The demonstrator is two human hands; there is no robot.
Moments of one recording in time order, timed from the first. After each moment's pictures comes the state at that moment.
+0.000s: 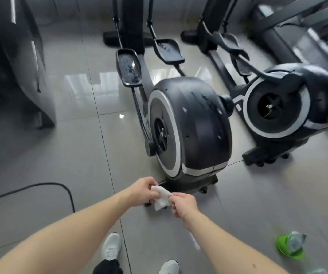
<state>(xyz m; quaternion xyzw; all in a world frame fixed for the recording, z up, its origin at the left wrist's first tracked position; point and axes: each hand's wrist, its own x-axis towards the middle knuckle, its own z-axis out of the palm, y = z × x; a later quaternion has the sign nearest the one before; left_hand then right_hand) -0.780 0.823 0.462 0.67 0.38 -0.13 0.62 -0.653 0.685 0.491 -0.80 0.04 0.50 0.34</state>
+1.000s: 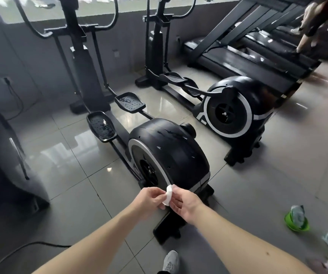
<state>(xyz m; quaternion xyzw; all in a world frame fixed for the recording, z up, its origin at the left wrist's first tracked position) -0.762 0.852 0.650 0.73 0.28 -0.06 0.62 -0.656 0.715 0.660 -0.58 0.17 0.50 0.63</state>
